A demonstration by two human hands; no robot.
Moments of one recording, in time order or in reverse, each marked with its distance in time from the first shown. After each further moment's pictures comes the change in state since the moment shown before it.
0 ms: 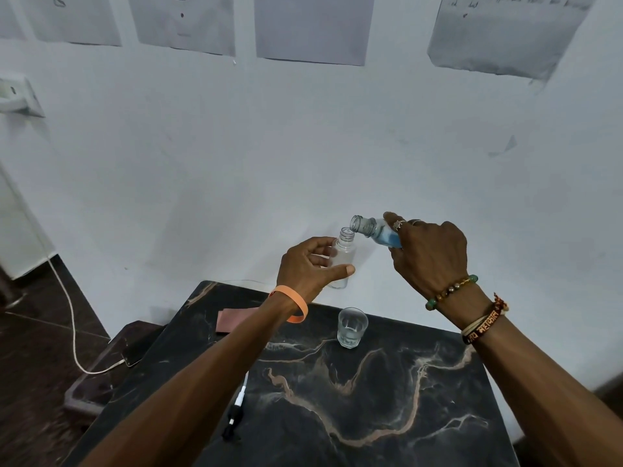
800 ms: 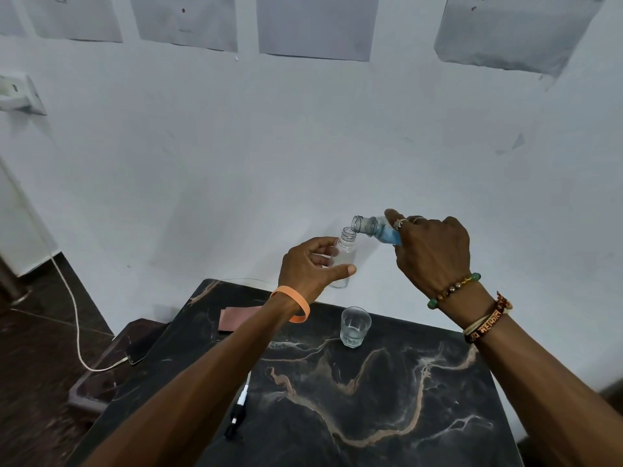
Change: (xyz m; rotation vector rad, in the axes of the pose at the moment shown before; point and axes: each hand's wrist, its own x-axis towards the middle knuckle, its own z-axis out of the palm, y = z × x) left_hand 0.003 -0.005 0.000 0.010 0.014 0.008; right_hand 0.005 -0.003 0.001 -0.074 -0.071 -0.013
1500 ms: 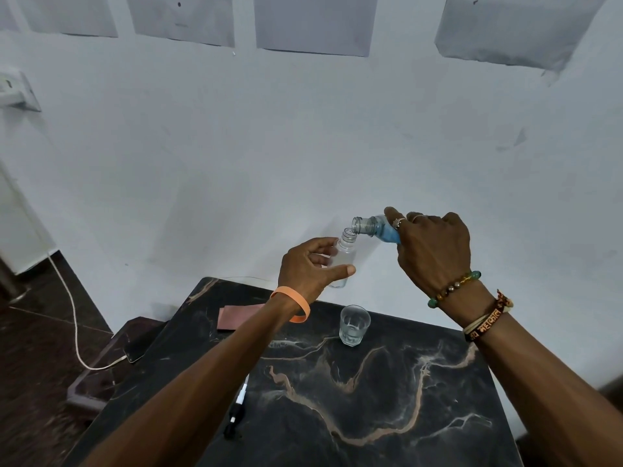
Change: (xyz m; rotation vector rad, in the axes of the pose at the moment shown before) left_hand 0.000 -0.002 0.003 0.003 0.005 -0.005; right_hand 0.001 0.000 -0.001 -0.030 -0.032 -0.001
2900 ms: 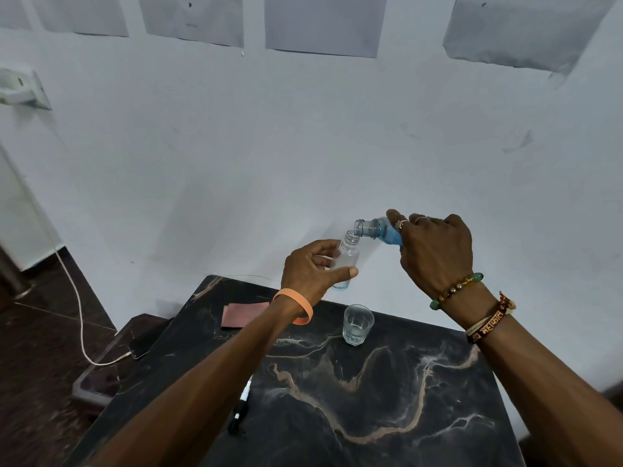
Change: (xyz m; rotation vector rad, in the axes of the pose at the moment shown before) left_hand -0.008 -0.001 -0.004 0.000 0.015 -0.046; right_hand -0.003 -0.008 -0.008 -0.025 -0.023 -0.014
